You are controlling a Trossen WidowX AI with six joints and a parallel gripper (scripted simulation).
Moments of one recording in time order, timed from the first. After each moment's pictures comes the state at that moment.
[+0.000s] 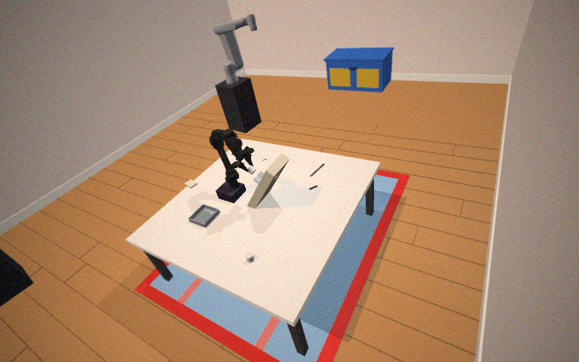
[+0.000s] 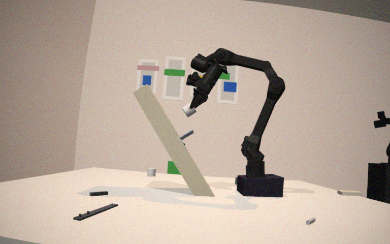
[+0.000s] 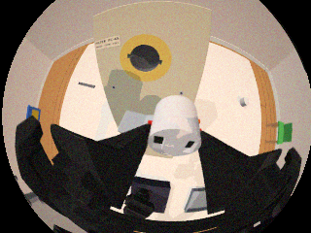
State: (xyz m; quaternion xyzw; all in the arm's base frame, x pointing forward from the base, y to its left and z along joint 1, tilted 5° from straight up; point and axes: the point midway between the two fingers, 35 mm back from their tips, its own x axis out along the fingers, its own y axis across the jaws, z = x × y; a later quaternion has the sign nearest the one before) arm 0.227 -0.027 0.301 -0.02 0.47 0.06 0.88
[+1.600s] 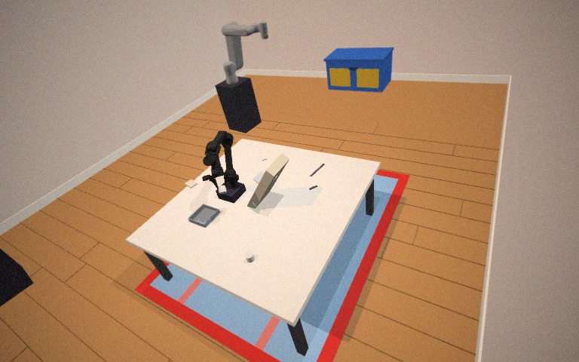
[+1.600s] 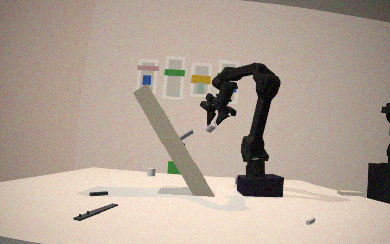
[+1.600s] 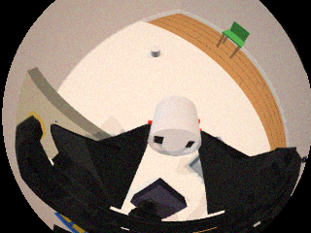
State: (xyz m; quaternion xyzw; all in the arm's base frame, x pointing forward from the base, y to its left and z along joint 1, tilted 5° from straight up) arm 0.158 -0.200 0.251 0.21 0.43 -0.31 0.82
